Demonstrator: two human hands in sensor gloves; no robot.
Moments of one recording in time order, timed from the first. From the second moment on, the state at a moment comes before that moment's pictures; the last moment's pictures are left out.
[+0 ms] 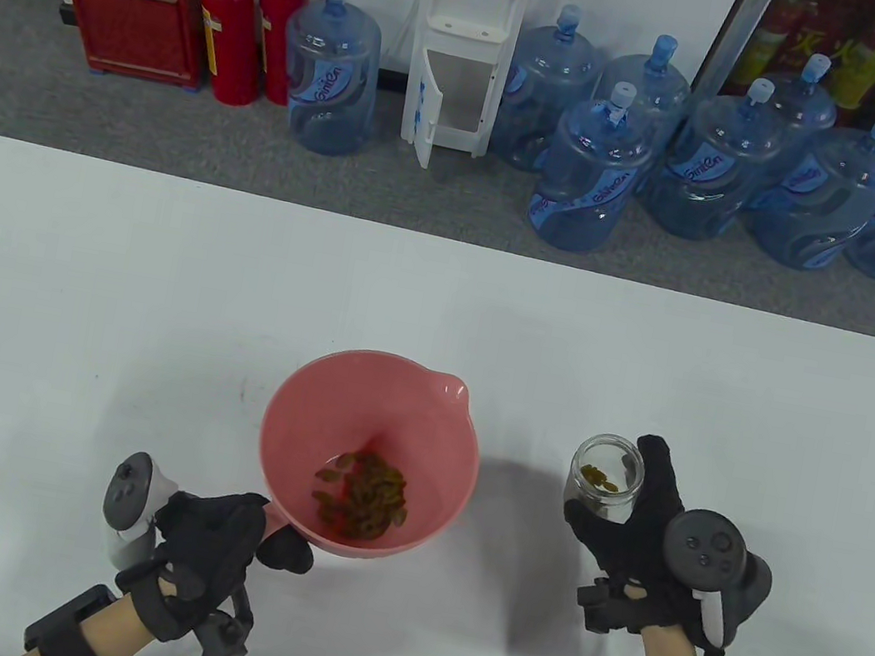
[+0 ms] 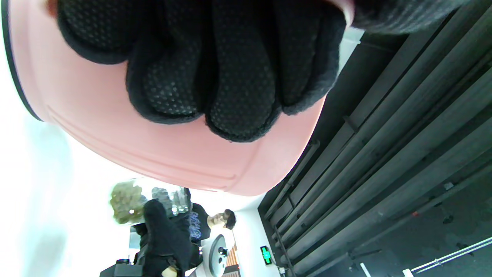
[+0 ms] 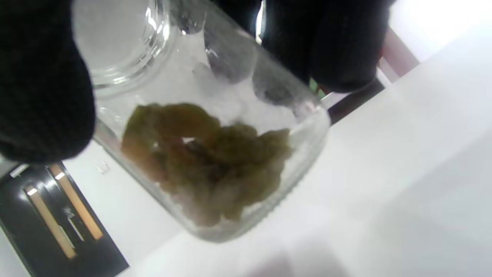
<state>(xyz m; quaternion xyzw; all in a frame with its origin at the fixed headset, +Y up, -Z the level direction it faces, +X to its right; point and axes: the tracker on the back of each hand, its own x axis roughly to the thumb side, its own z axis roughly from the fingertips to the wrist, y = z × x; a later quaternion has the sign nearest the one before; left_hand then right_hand) -0.201 -0.725 -0.239 -0.05 -0.28 0.74 0.61 0.272 -0.703 -0.311 -0.02 -0.14 0.94 0.32</state>
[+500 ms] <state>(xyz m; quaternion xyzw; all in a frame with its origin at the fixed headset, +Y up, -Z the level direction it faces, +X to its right) -0.203 -0.724 -0.240 -0.04 -0.28 0.74 0.62 0.293 -0.734 -0.321 -0.05 -0.05 0.94 0.33</state>
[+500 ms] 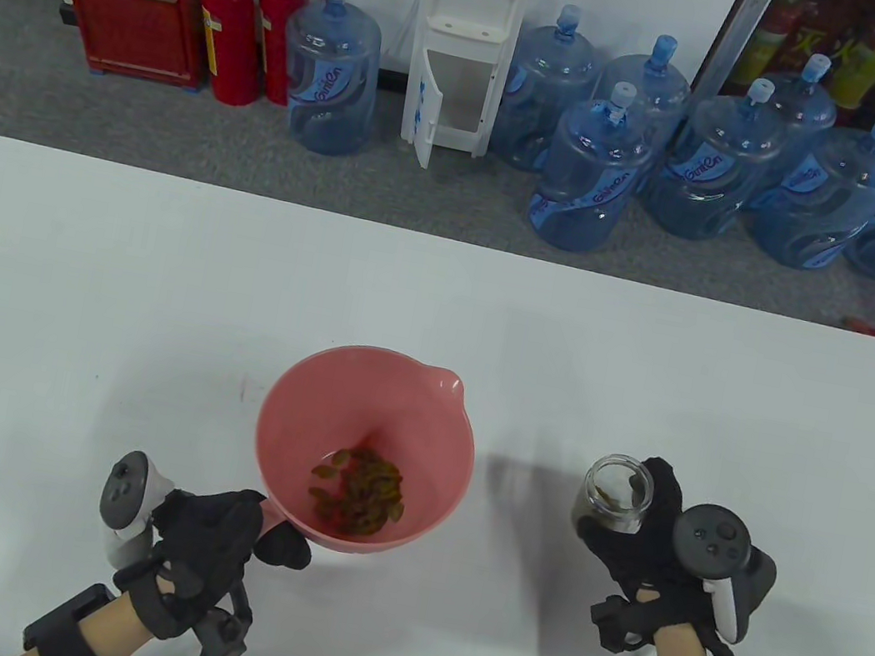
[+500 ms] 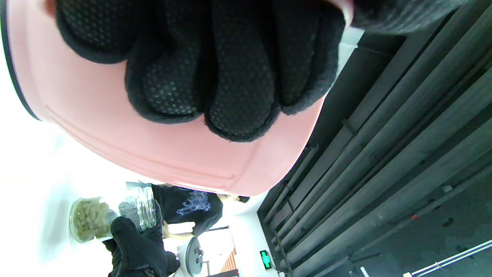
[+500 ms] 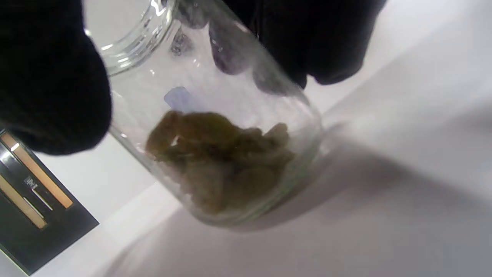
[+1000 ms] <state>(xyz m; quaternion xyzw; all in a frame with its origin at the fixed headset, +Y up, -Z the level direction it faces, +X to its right) -0.207 -0.720 -0.240 -0.02 -0.28 0.73 0.62 0.262 -0.671 -0.291 0.01 -0.13 0.97 0.18</state>
